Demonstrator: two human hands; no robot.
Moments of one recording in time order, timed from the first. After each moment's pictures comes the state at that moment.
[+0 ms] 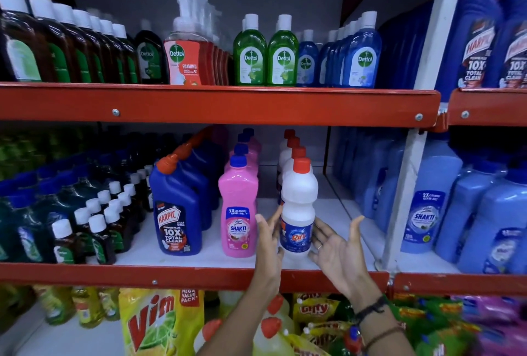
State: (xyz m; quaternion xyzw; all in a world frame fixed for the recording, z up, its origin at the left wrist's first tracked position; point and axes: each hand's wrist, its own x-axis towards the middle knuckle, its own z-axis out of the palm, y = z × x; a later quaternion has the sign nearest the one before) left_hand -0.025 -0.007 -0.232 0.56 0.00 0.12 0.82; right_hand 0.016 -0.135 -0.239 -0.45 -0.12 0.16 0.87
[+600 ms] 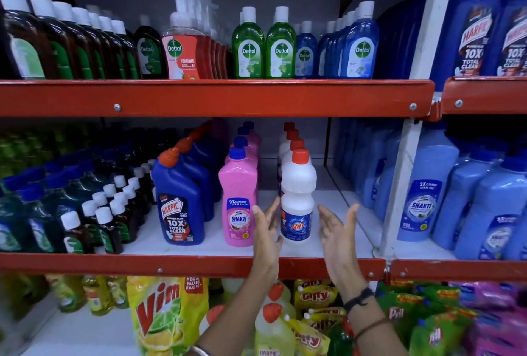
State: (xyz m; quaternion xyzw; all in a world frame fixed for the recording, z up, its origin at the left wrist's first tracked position) left_hand -0.028 -0.006 -0.233 0.55 0.01 0.15 0.82; right_hand -0.007 -0.124 -0.229 -0.54 -0.08 0.00 0.84
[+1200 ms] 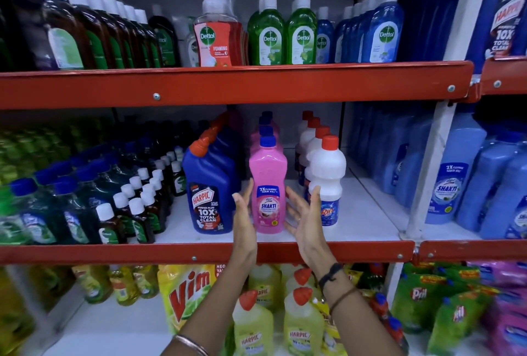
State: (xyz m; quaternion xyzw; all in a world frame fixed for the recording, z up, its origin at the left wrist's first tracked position) left_hand -0.049 0.090 -0.235 0.61 -0.03 0.22 0.76; right_hand -0.026 -0.019 -0.226 -0.57 -0.12 0.06 0.81
